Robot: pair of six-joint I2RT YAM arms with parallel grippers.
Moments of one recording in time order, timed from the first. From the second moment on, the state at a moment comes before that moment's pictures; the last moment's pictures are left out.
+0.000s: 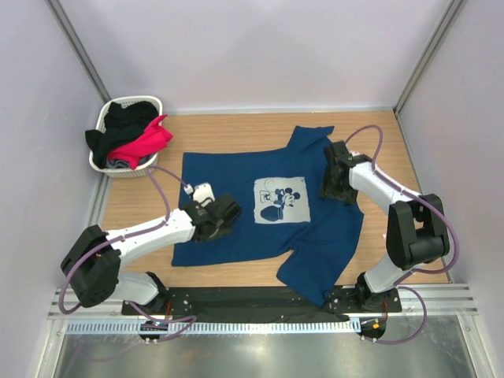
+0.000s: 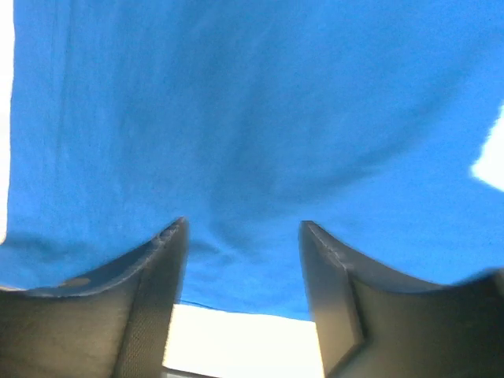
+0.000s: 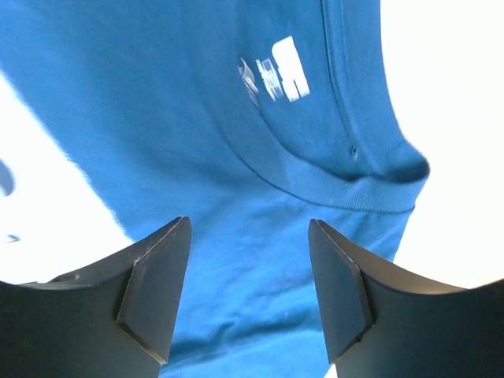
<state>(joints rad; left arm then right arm) -0.86 1.37 0.77 -0.71 -0.47 -1.15 0.25 1.60 1.02 -0.71 0.26 0.57</state>
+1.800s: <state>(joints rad) -0.59 1.68 1.25 -0.58 -0.24 -0.64 0.26 2.65 2.38 -0.39 0.18 0.42</state>
